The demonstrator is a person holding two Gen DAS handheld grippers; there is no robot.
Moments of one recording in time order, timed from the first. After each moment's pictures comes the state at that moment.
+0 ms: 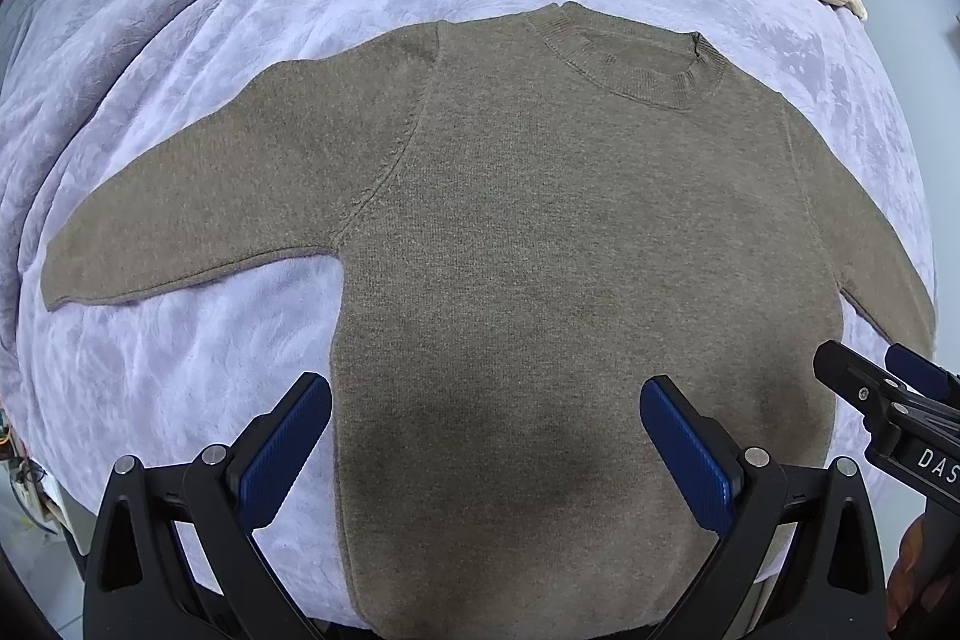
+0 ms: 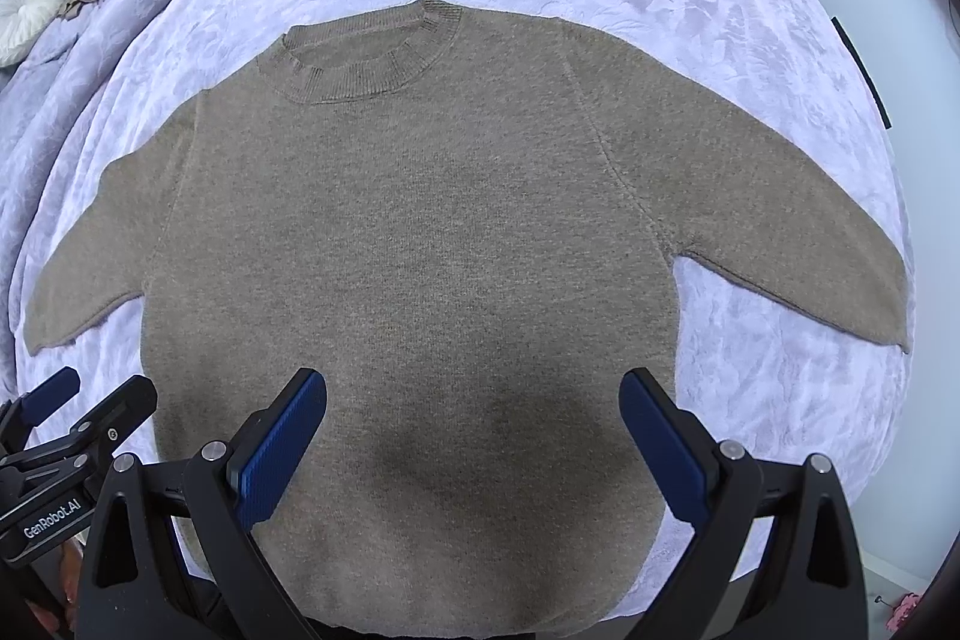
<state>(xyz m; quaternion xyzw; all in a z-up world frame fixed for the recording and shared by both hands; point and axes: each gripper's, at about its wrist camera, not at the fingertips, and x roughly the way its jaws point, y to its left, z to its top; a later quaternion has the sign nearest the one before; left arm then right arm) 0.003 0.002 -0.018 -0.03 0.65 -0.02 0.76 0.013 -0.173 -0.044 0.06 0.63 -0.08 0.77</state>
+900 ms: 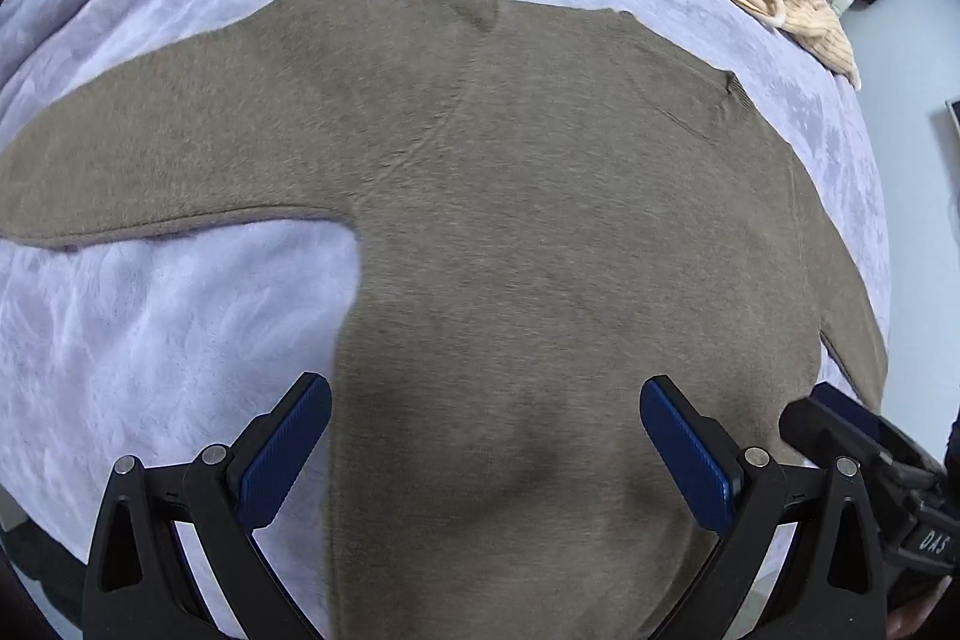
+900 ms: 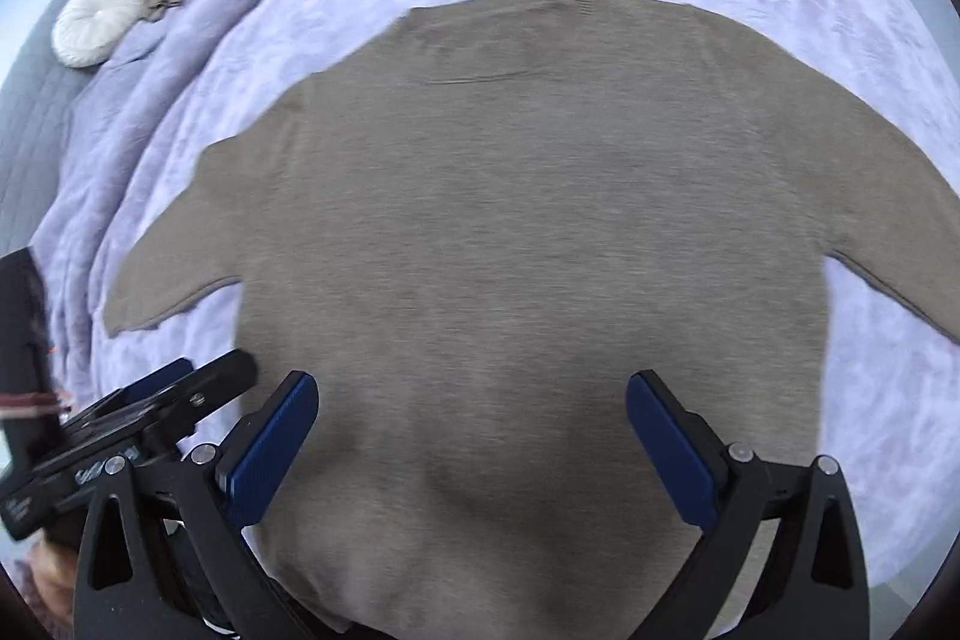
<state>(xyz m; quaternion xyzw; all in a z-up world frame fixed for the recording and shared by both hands) -0.001 0.069 -0.061 -0.16 0.64 -0.04 0.75 0.011 -0.126 -0.068 0.13 0.60 0.05 0.79</state>
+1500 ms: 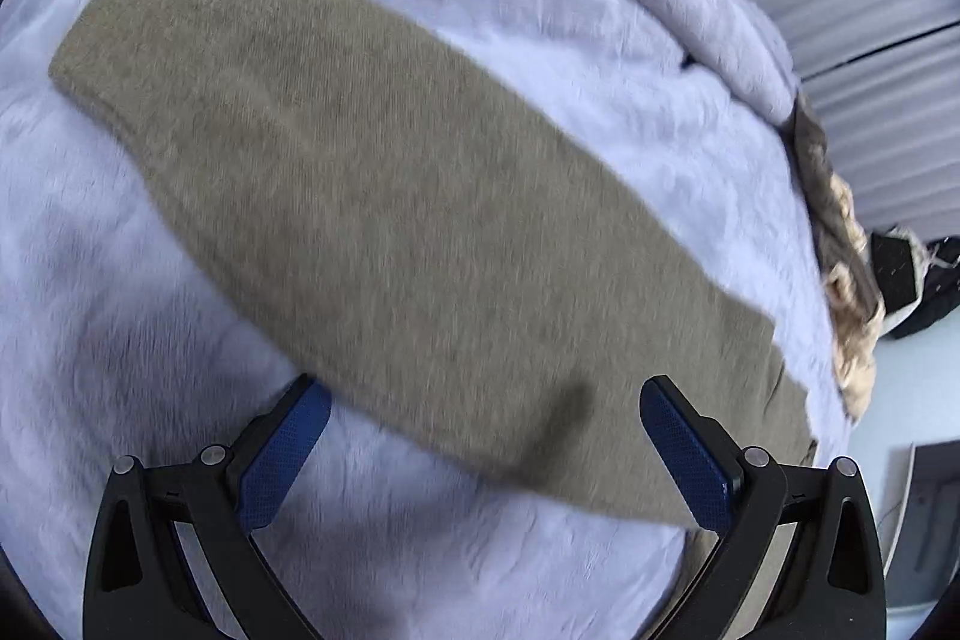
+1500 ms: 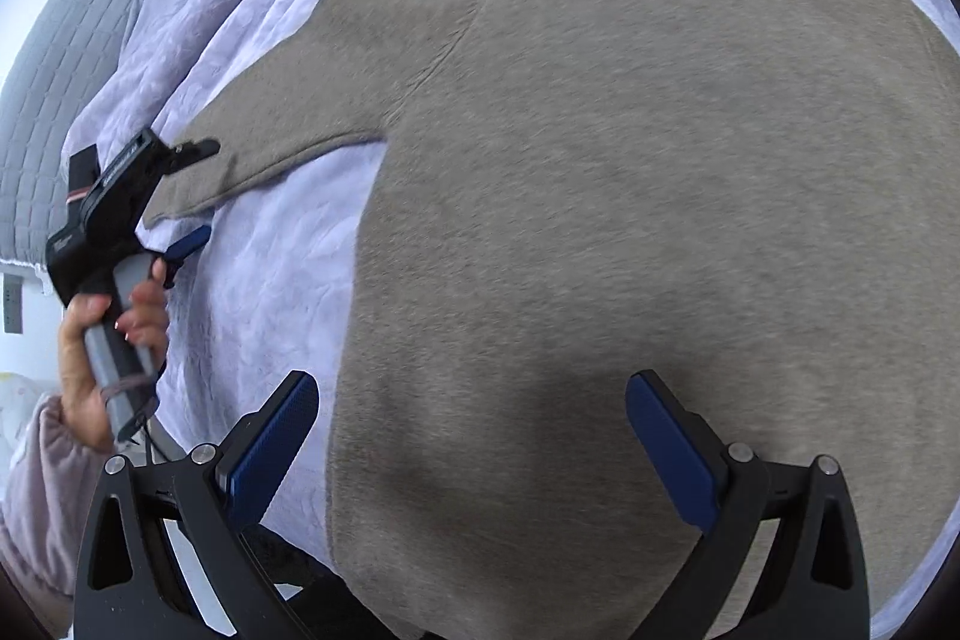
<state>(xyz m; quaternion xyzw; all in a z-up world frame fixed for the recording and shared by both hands) -0.008 0.344 -0.145 -0.41 0.49 0.12 0.76 -0.007 0.002 -0.131 0.10 0.63 0.14 0.75</state>
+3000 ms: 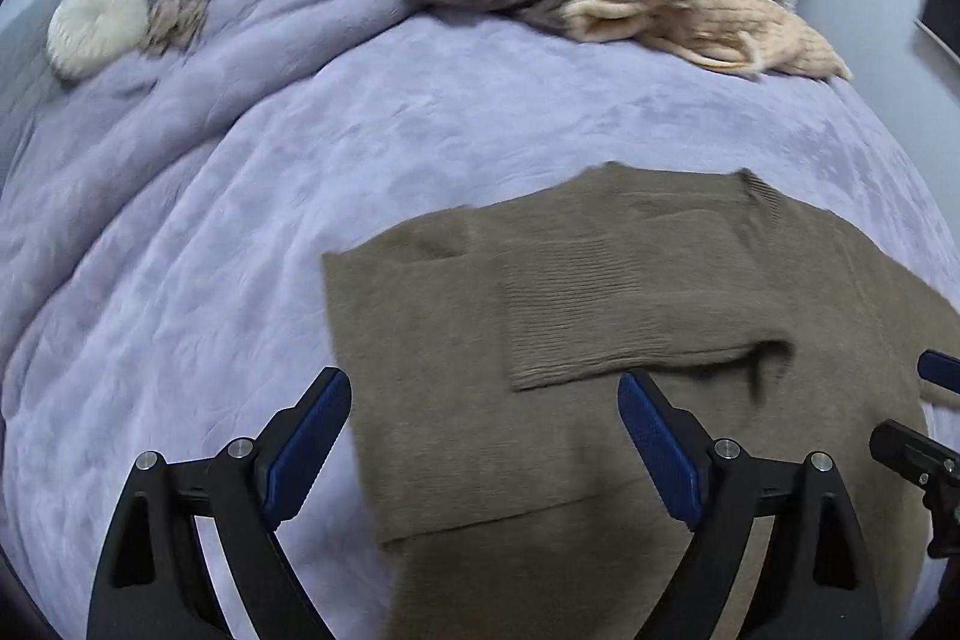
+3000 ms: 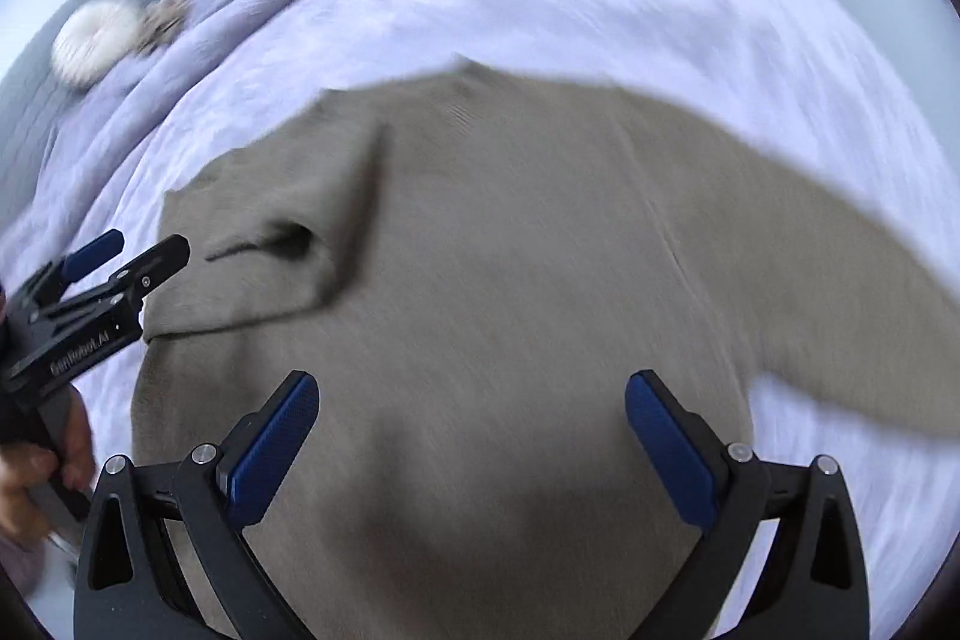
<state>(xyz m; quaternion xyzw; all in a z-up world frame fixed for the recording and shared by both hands) 0.077 0.062 -0.062 -0.02 0.51 -0.02 0.86 0.052 -0.159 -0.076 0.00 0.49 0.04 0.87</state>
